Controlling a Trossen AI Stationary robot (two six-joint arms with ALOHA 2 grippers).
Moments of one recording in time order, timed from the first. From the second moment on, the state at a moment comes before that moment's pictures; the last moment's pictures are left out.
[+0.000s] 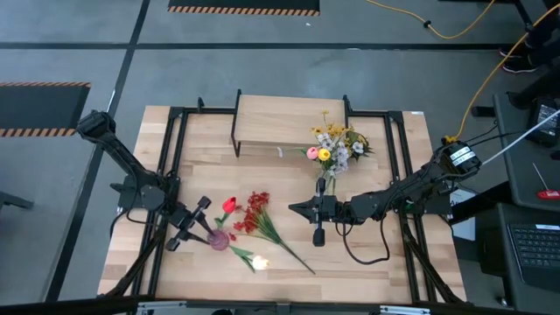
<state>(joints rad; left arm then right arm) -0.78 0.77 0.08 0.67 -0.24 0.02 0.43 1.57 0.71 0.95 0.51 0.00</state>
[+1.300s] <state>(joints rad) -0.78 0.91 0.36 0.25 -0.39 -0.03 0.43 1.57 0.71 0.95 0.51 0.00</state>
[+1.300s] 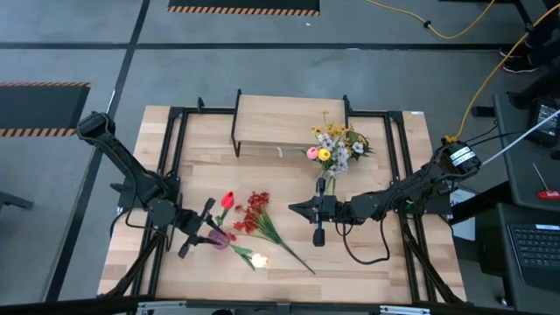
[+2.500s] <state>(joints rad) -0.89 0.90 0.33 0.33 -0.68 -0.01 0.43 1.57 0.71 0.95 0.51 0.00</state>
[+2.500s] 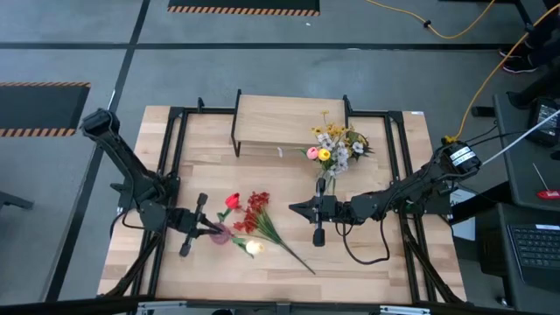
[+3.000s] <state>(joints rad) -0.90 0.80 0.12 0.61 -0.73 -0.07 0.43 1.57 0.71 0.95 0.51 0.00</state>
